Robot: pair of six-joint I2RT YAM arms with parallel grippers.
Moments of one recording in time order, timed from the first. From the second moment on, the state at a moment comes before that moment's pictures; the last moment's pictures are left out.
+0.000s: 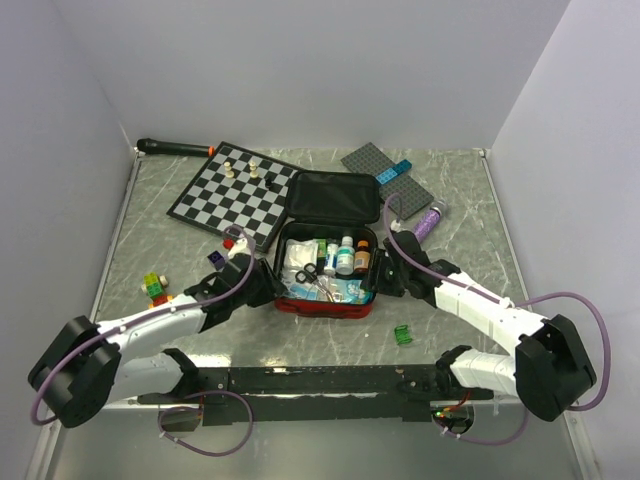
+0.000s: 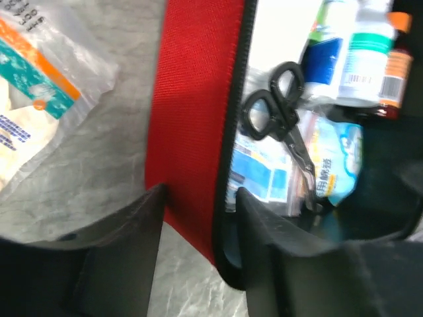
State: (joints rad) left arm -0.70 1.13 0.44 -0.01 -0.10 -0.94; right arm 0.54 1.16 0.64 -0.38 -0.03 0.69
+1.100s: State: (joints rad) left arm -0.72 1.39 0.81 -0.35 -0.28 -0.44; right arm 0.11 1.44 0.79 -0.11 -0.39 0.72
